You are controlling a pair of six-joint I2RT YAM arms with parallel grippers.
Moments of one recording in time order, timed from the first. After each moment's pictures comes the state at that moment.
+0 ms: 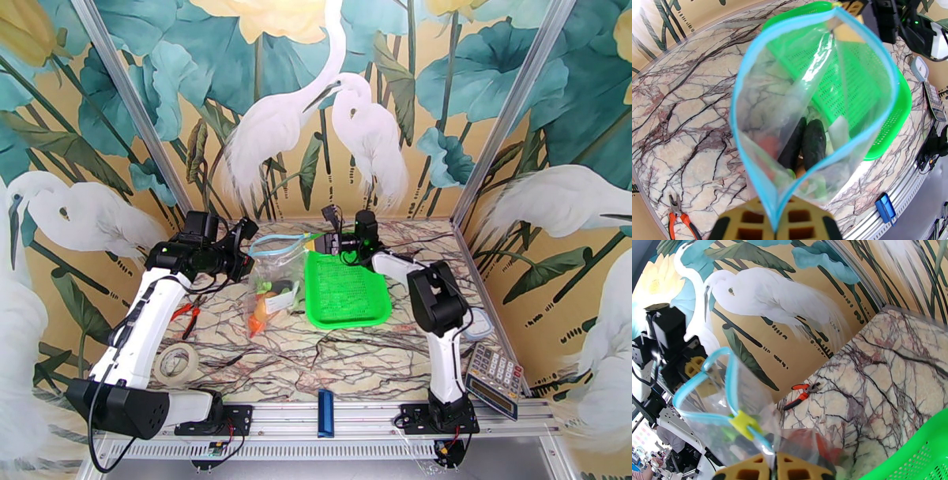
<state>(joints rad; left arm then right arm) -0.15 1.34 1.50 -1.07 0.32 0.39 0.41 2.11 1.52 0.57 -1.25 0.75</state>
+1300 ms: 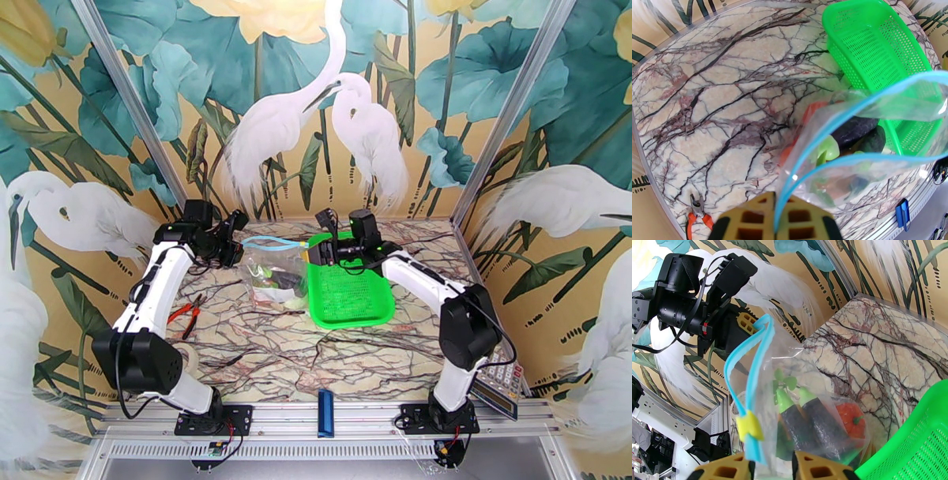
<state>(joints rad) -0.01 1.58 1.64 -1.08 0.28 0.47 0.51 1.82 1.45 -0.06 -0.94 0.34</state>
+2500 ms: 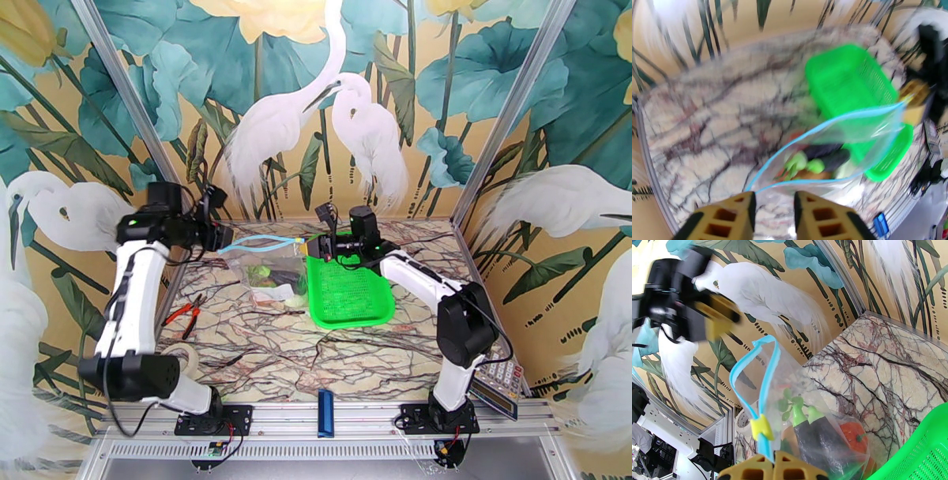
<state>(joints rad) 0.07 1.49 1.89 -1.15 0.48 0.41 0.51 1.83 1.49 0.03 -0.96 0.40</state>
